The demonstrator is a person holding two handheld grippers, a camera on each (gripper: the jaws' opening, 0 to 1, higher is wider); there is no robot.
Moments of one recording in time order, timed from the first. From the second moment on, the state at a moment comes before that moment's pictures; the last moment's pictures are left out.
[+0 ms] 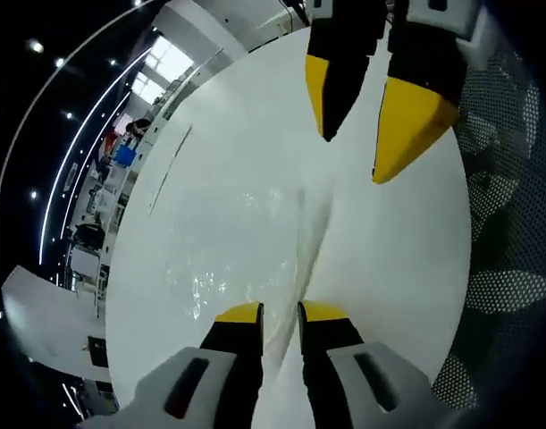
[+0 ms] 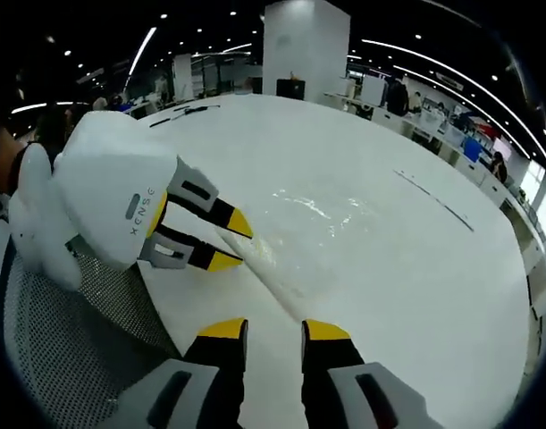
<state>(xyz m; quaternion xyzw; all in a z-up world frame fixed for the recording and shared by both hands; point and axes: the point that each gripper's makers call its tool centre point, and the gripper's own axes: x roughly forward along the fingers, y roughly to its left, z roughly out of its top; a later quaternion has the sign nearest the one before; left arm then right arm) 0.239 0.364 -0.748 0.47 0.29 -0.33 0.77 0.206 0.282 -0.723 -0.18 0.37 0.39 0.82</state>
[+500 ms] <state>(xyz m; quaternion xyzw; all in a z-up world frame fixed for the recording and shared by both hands) 0.208 0.391 -0.751 0.36 0.35 -0.31 0.81 0.213 0.266 -0.724 -0.11 0.38 0.36 0.85</state>
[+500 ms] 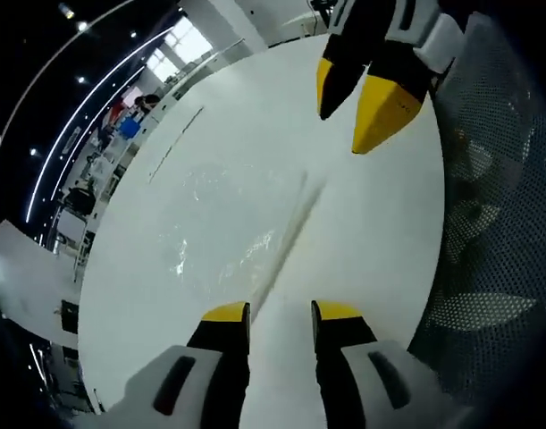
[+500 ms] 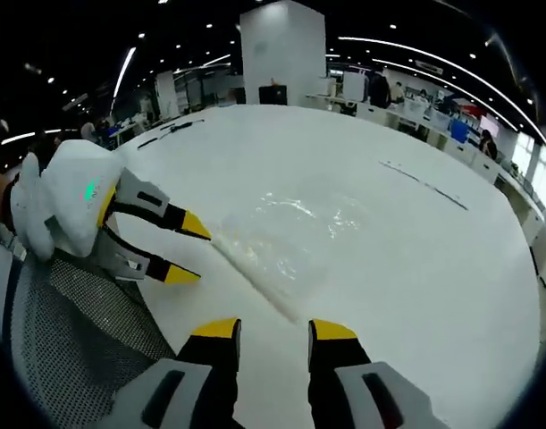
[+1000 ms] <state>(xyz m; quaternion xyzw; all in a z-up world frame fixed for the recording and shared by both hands) 0.195 0.433 -0.745 0.19 0.40 -0.25 0.86 0.197 0.243 -0.731 -0.05 0.38 0.33 0.86</state>
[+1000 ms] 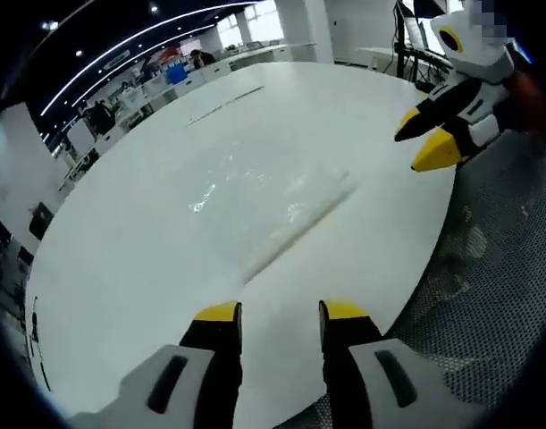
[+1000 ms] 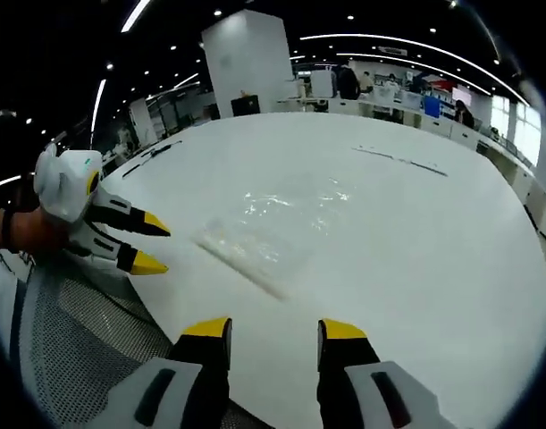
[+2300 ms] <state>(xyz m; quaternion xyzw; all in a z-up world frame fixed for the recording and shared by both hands) 0.185 0.417 -0.734 0.20 0.37 -0.27 0.87 0.183 0.259 -0.729 -0.02 0.36 0.37 0.86</state>
